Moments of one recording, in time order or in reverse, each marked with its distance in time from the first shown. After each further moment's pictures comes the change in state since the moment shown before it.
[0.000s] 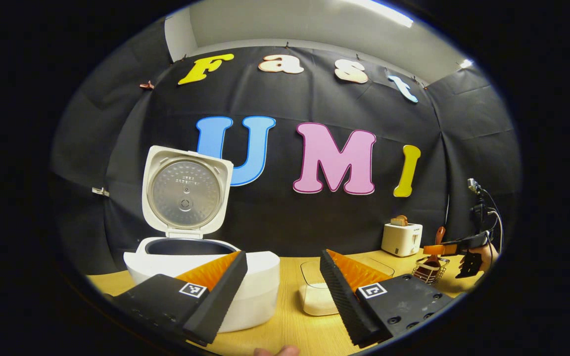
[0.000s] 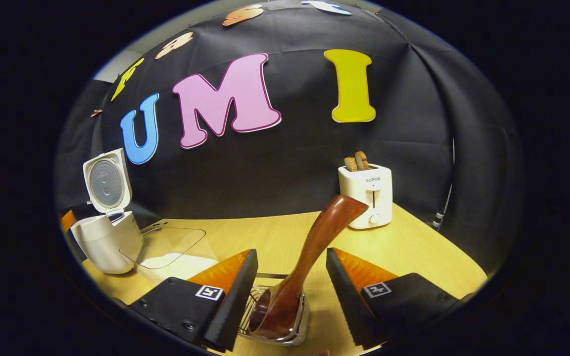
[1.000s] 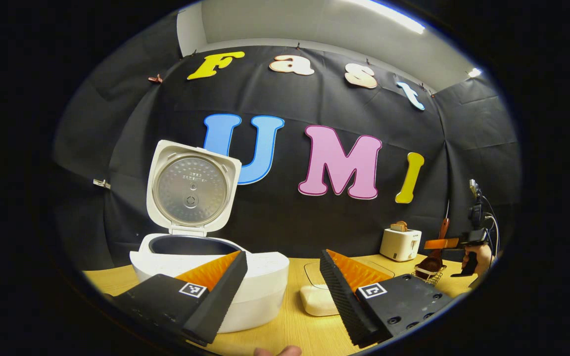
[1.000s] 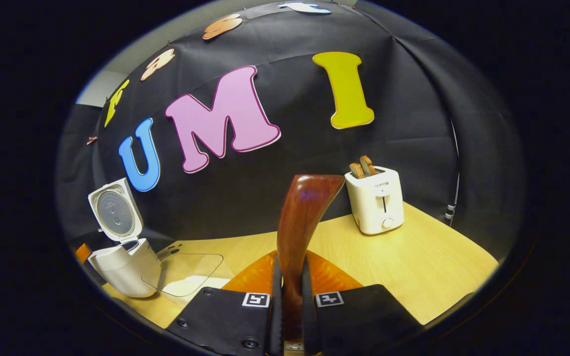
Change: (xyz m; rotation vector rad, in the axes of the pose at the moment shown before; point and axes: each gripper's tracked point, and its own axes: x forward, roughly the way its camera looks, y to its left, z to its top) left arm -0.003 0.015 0.004 -0.048 -0.001 -0.001; right arm -0.007 0.015 0.051 0.099 -0.088 0.038
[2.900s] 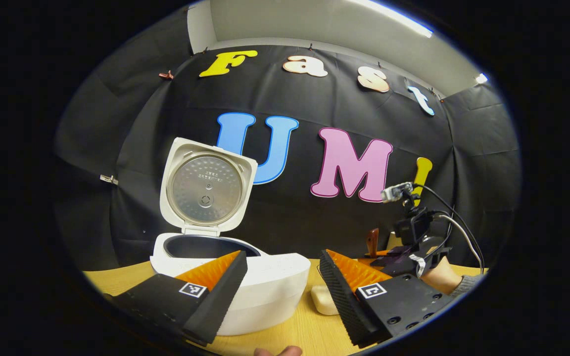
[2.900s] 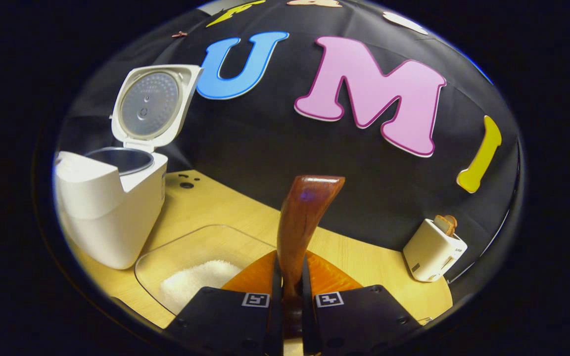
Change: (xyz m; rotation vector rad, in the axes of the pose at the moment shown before) left arm -0.004 0.031 0.005 -0.032 0.002 0.032; right arm 0.097 0.218 -0.112 -0.622 0.169 0.122
